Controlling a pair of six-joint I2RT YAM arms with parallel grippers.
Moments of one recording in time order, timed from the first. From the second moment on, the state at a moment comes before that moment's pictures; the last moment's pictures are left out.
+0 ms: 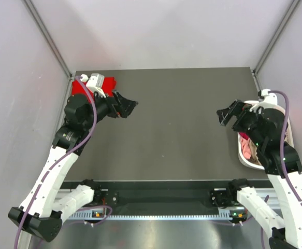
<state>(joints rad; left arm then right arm) -0.35 0.93 1.09 -0.27 0.32 -0.47 0.23 0.68 1.07 -0.69 0.02 0.44</state>
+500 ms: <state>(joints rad) -0.35 0.99 1.09 -0.30 0.37 -0.44 0.20 0.87 1.14 -0.81 0.44 0.49</state>
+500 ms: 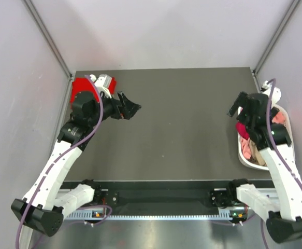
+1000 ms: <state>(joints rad) -0.35 1.05 1.00 -0.28 0.46 -0.48 -0.42 1.05 1.06 -0.91 0.52 0.63</state>
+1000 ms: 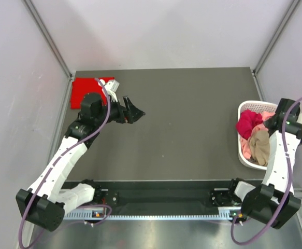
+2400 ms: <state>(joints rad) -0.24 0.96 0.90 -0.29 0.34 -0.72 0.13 1.16 1.85 -0.45 -0.58 0.77</state>
